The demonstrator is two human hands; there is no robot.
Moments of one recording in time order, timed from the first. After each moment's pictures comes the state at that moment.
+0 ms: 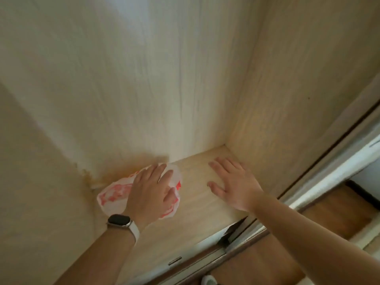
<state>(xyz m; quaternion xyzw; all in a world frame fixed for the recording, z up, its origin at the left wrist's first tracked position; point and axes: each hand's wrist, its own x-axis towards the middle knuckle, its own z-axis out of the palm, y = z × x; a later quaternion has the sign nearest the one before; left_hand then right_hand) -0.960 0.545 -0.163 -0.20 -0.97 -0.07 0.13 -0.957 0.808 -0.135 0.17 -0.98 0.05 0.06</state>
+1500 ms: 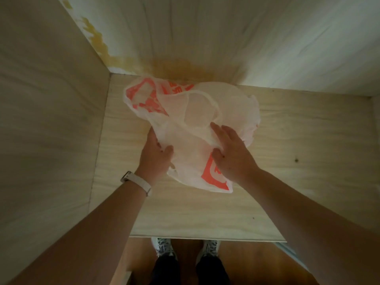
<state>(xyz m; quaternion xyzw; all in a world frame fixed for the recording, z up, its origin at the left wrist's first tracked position) -1.068 0.442 -0.538 0.35 -0.73 -0.59 -0.04 -1.153 0.641 -0.516 0.21 -0.91 0.26 -0.23</state>
